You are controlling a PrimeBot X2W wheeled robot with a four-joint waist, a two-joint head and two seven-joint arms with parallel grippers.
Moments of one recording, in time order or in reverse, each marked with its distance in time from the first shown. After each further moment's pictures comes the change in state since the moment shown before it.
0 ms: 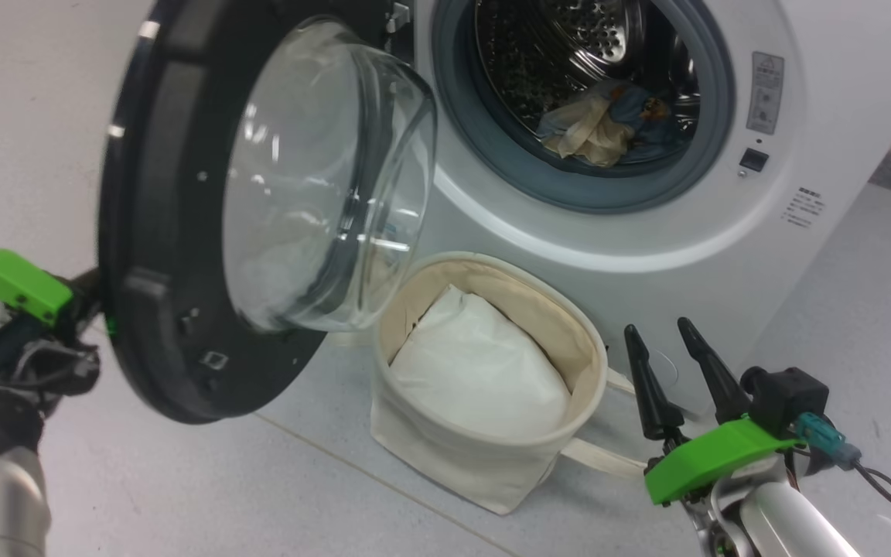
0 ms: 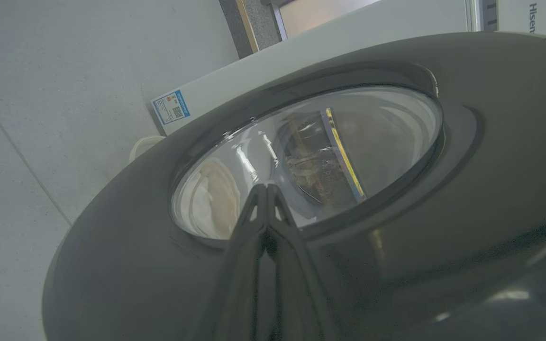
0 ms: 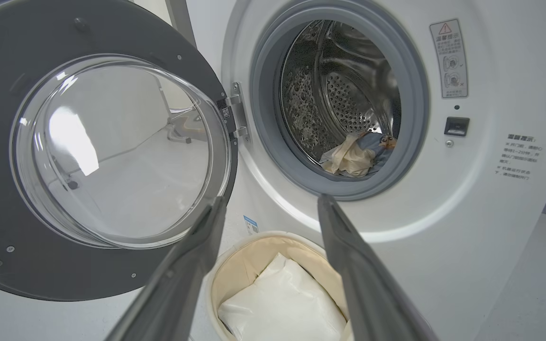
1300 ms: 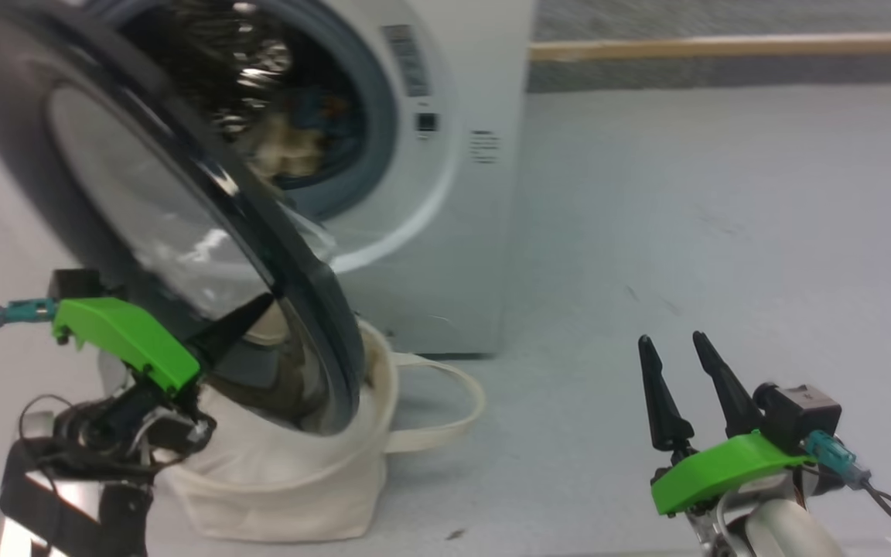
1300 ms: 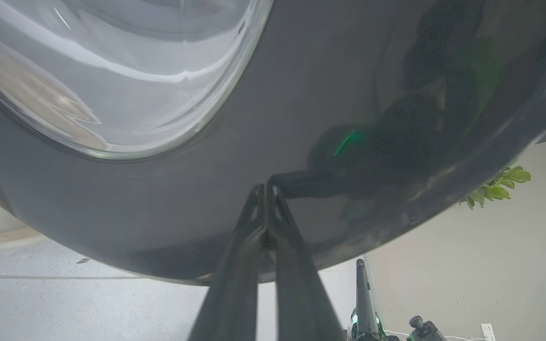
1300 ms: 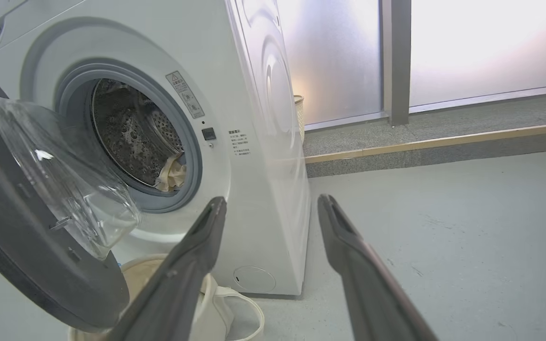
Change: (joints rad) left arm 0.414 -0.194 -0.113 -0.732 -0.010 0.161 0.109; right arm 0.056 0.032 -0.062 -0.025 -0.023 0.000 0.000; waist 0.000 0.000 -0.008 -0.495
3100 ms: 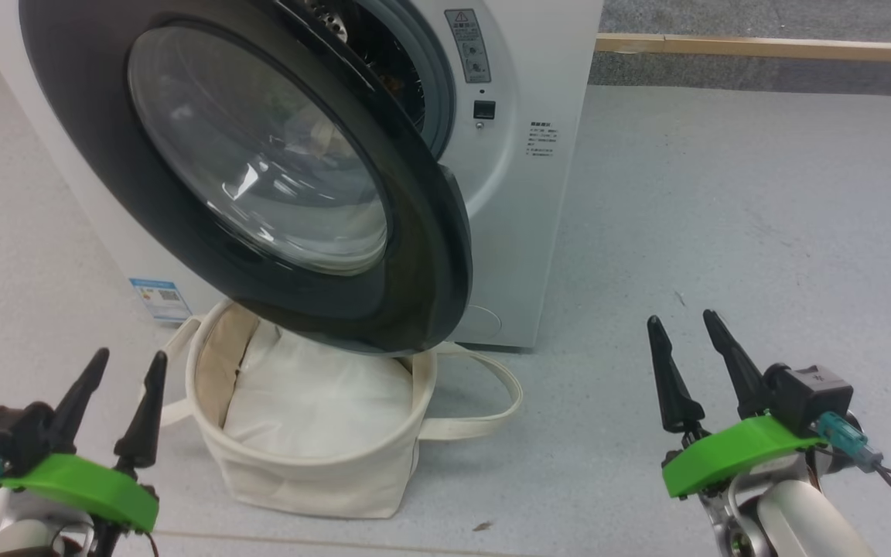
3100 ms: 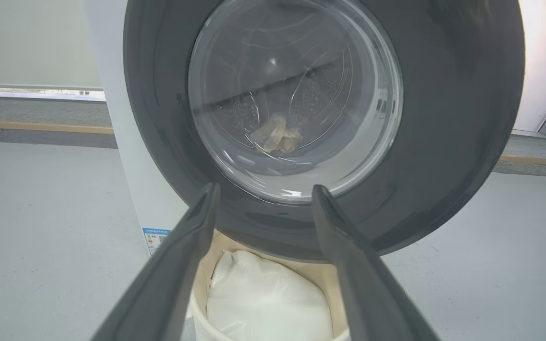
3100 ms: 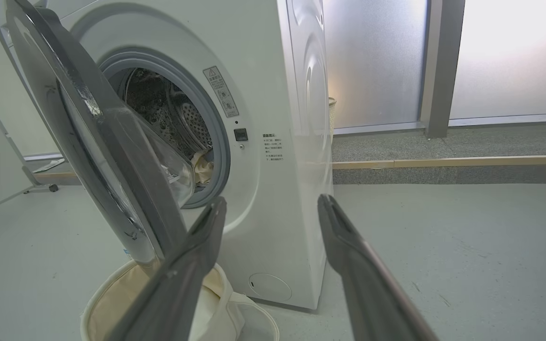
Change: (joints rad) left arm 0.185 0.331 -0.318 0.169 0.587 -0.162 -1.090; right arm -0.039 -0.038 0.011 -0.005 -0.009 0.000 0.000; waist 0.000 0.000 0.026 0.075
